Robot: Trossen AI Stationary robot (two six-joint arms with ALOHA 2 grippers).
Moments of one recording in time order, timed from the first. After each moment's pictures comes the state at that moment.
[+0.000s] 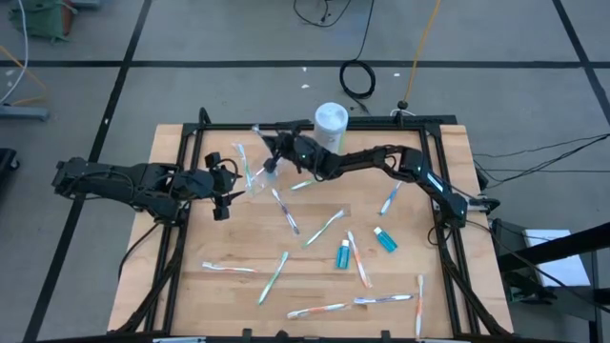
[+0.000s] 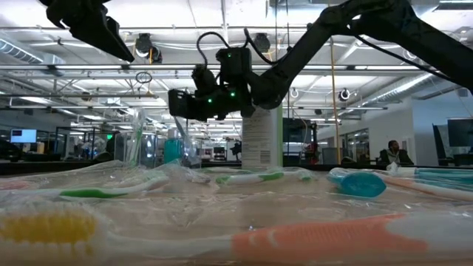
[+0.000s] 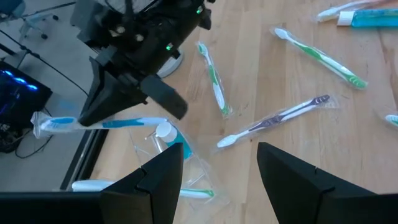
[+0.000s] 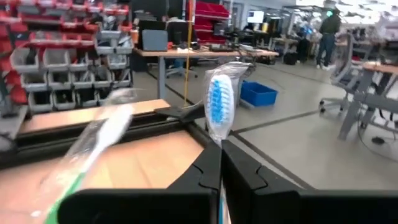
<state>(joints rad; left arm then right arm) -0.10 0.82 0.80 -0.70 -0.42 0.05 -0.29 2.34 1.57 0.79 0.23 -0.07</state>
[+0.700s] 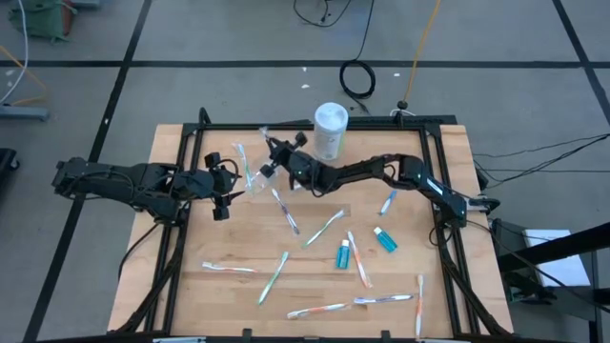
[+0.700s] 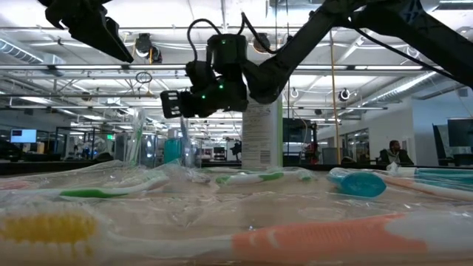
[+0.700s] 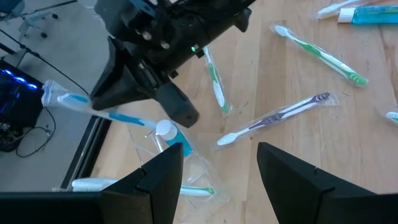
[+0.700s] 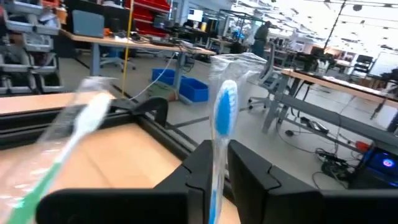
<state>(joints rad) -0.10 0.82 0.80 -0.71 -0.42 0.05 -0.19 2.34 1.57 0.78 0.63 -0.18</state>
